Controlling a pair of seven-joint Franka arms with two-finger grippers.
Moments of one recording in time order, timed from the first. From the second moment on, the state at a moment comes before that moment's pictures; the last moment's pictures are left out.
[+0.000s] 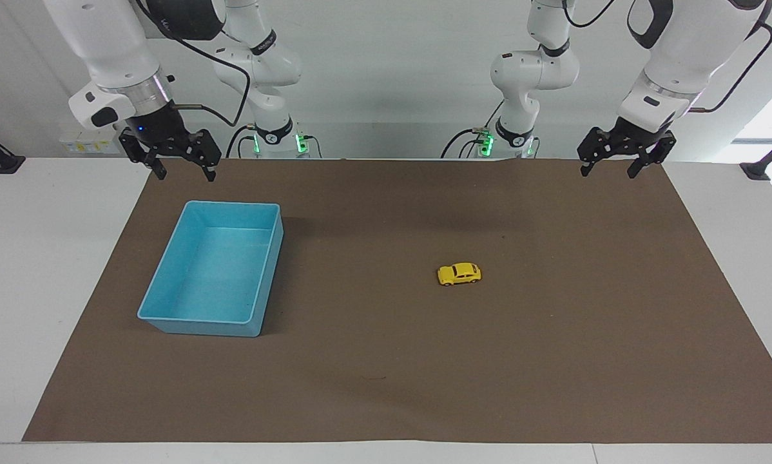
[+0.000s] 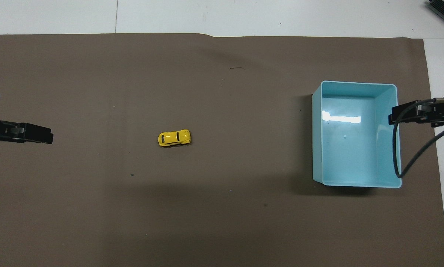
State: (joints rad) left arm -0.03 -0.10 -0.06 -1.72 -0.02 1.62 0.01; right arm -0.03 -0.01 0.01 -1.58 0.01 1.59 0.07
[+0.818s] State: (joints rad) left arm -0.04 -0.03 -0.07 -1.75 -0.02 1.75 -0.17; right arm -0.03 -0.01 0.01 -1.58 0.01 1.59 0.07
